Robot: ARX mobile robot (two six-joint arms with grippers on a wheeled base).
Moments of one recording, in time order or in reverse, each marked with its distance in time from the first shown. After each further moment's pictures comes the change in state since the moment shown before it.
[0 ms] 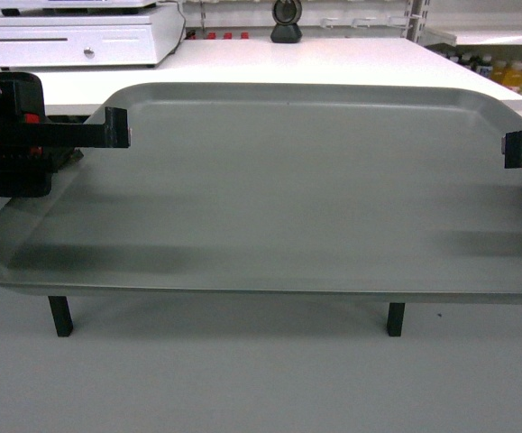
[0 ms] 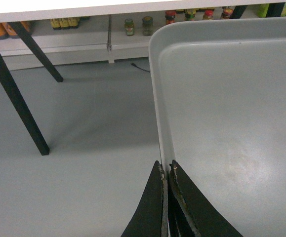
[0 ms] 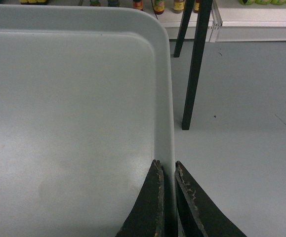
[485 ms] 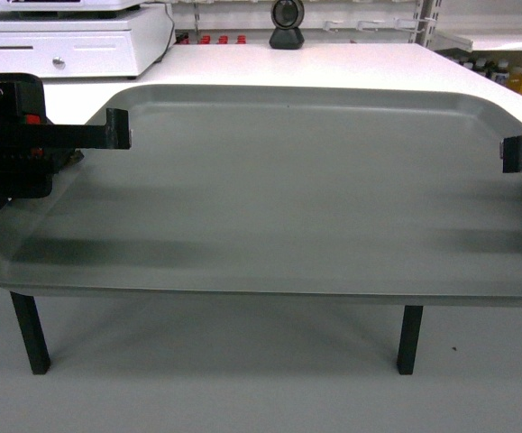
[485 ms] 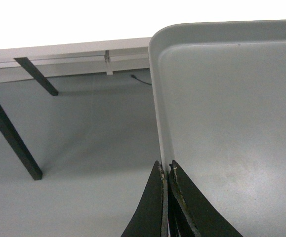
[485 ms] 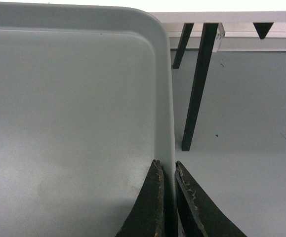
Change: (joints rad) left arm 0.000 0.001 0.000 0.000 0.000 0.000; right arm 0.000 0.003 0.000 -0.007 0.000 0.000
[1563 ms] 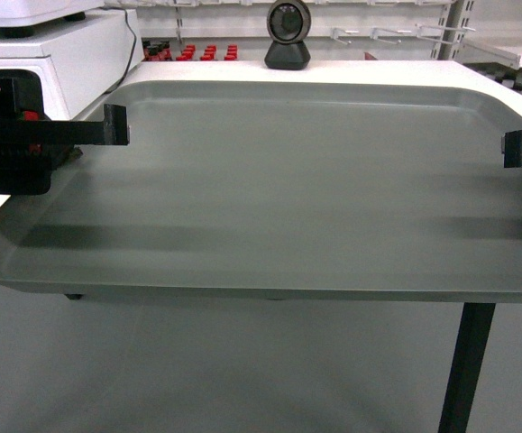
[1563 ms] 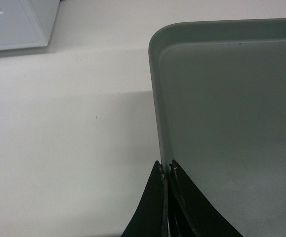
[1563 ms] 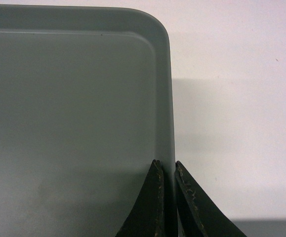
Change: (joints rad) left arm 0.000 0.000 0.000 0.004 0.001 0.000; right arm 0.000 -0.002 0.000 0.006 -0.001 0.000
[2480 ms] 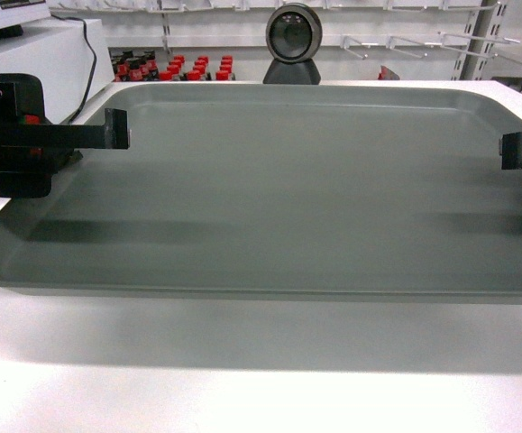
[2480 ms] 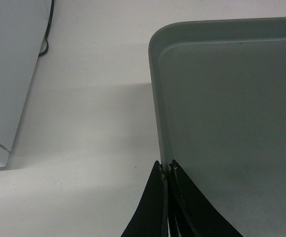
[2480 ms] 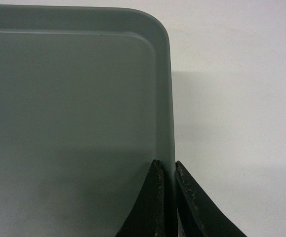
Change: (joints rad) left arm -0.001 0.001 0.000 -0.005 -0.001 0.000; right arm 0.000 0.002 0.000 0.000 0.000 0.000
